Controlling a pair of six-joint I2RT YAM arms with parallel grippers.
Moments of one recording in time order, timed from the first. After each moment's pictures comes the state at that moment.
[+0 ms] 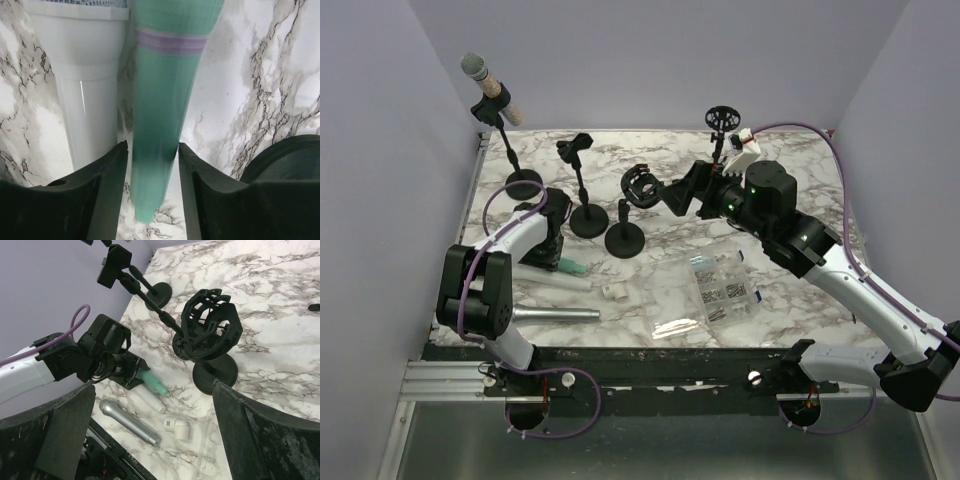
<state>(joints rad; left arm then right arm) -0.19 1.62 1.01 -0.85 -0.38 -1.66 0.75 1.17 1.25 -0.28 0.06 0.58</state>
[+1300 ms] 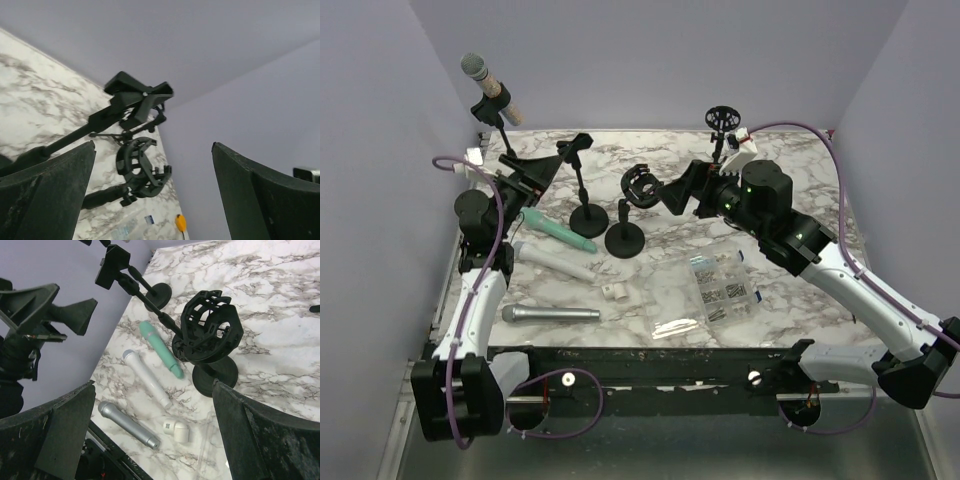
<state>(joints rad) 0.07 0.99 0.68 0.43 0.40 -1.08 0.75 1.19 1.24 -0.26 0.07 0.57</state>
